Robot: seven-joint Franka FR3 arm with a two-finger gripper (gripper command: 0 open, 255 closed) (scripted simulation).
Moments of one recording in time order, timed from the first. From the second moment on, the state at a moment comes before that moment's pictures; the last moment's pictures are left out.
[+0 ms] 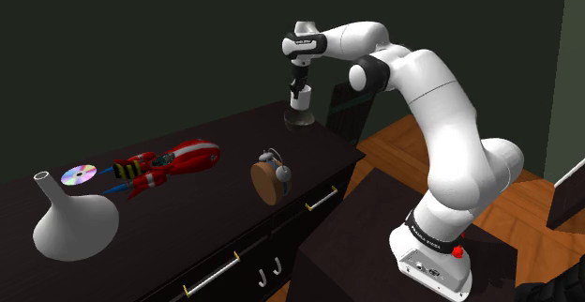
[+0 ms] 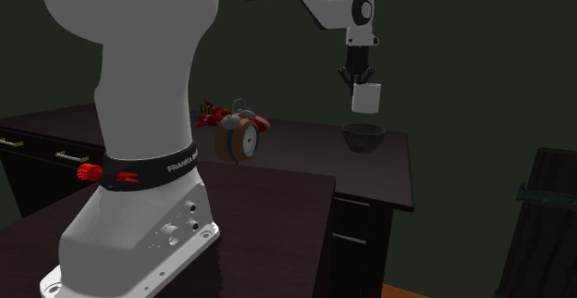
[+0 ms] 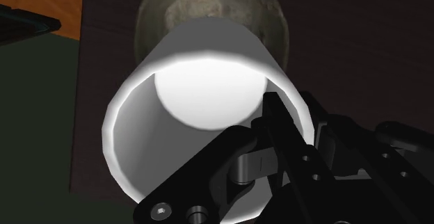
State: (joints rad) arm -0.28 0.99 -0.15 -0.92 0.12 1.88 -0.57
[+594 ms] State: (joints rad) arm -0.27 1.04 -0.14 -0.95 0.13 1.96 -0.57
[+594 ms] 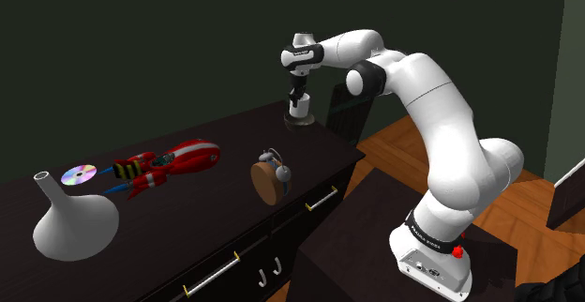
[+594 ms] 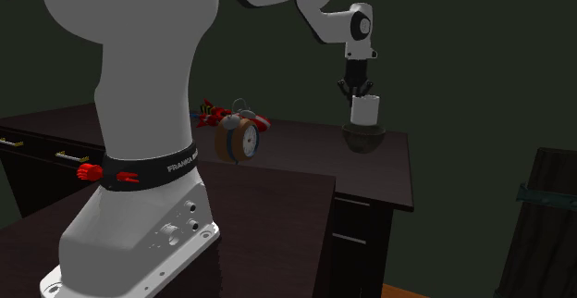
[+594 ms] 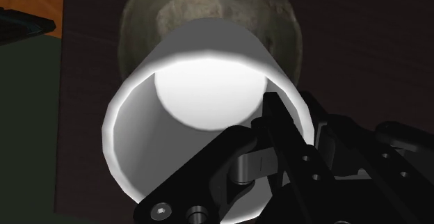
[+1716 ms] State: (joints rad) arm -0.27 1.03 -0.14 -0.95 0.13 1.96 -0.57
